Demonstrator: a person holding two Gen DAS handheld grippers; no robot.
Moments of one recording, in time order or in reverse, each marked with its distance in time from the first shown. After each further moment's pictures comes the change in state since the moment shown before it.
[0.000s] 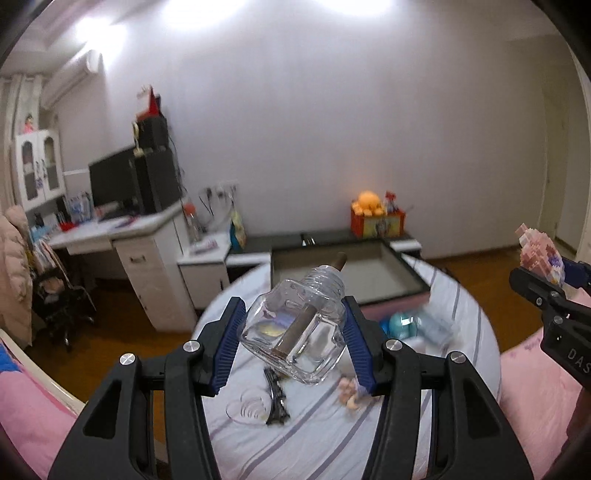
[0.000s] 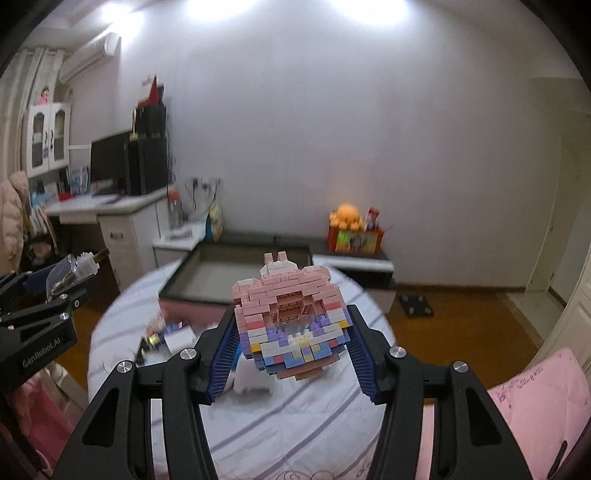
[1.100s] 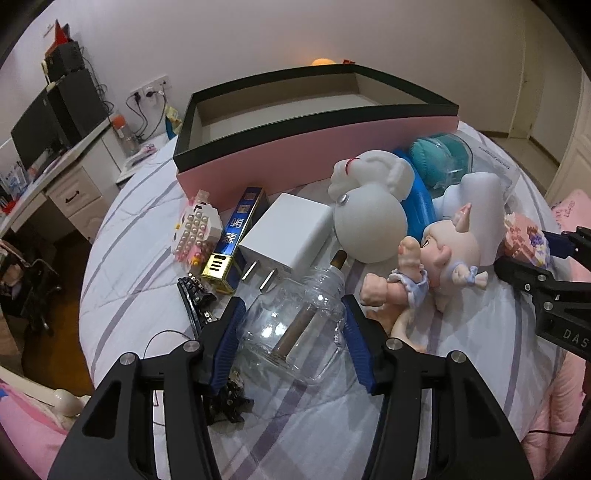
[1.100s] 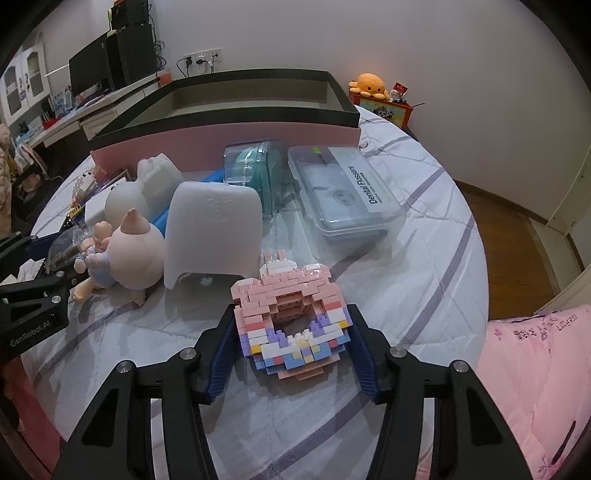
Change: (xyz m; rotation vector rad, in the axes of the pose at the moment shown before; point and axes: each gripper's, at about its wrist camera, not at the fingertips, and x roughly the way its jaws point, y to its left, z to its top) left arm 0.180 -0.028 -0.113 0.176 0.491 -0.156; right arm 0.170 -0.001 -0.122 -0.005 0.530 0.063
